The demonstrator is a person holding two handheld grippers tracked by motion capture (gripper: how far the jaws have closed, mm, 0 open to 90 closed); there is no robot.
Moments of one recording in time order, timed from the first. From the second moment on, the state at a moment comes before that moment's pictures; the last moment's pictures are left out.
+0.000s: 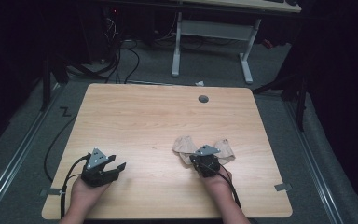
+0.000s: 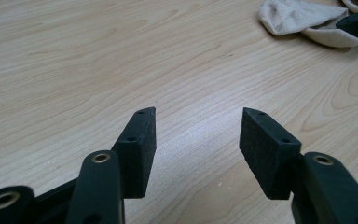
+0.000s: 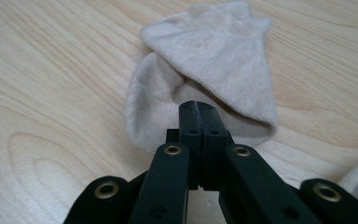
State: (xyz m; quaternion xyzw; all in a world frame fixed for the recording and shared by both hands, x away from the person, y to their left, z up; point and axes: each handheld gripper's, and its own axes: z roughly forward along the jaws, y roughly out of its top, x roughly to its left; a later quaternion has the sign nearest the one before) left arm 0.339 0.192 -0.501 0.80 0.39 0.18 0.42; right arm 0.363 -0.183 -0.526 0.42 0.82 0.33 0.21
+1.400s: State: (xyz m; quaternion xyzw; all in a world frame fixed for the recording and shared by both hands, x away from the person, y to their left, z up) left arm 0.329 0.169 -0.500 0.82 0.36 0.17 0.42; right arm 0.338 -0.150 -0.525 0.37 0.84 0.33 0.20
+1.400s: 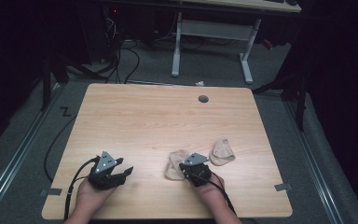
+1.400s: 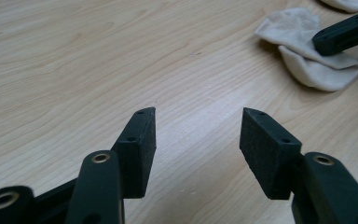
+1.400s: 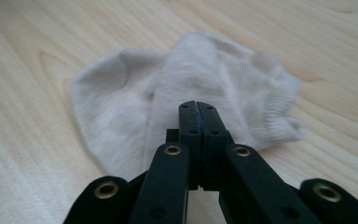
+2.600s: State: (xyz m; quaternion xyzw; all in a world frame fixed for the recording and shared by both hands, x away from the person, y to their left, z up) left arm 0.312 0.100 -0.519 0.87 0.31 0.10 0.38; right arm 0.320 -0.106 -0.511 0.31 0.85 0.38 0.18
